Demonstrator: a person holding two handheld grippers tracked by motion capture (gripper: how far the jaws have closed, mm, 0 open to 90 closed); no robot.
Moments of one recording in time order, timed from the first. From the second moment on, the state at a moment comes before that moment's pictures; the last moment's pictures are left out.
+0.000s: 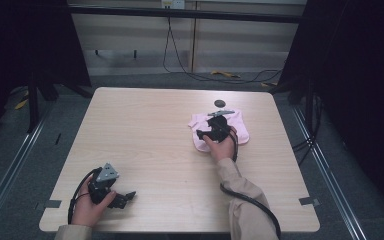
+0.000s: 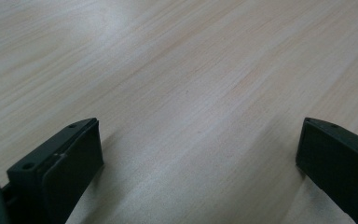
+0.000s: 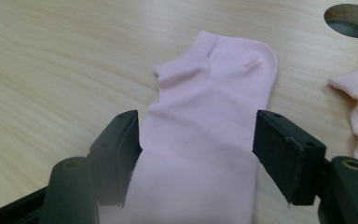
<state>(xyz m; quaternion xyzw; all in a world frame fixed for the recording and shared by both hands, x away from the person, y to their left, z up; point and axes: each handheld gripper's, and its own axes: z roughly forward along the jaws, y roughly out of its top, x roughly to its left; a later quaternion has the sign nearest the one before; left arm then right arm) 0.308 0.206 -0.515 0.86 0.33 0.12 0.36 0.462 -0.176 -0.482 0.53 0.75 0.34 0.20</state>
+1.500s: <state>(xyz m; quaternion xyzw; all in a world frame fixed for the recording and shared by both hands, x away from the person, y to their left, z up) 0.308 0.205 -0.515 0.86 0.33 0.12 0.36 0.375 -0.151 -0.431 0.36 0.81 0.45 0.10</state>
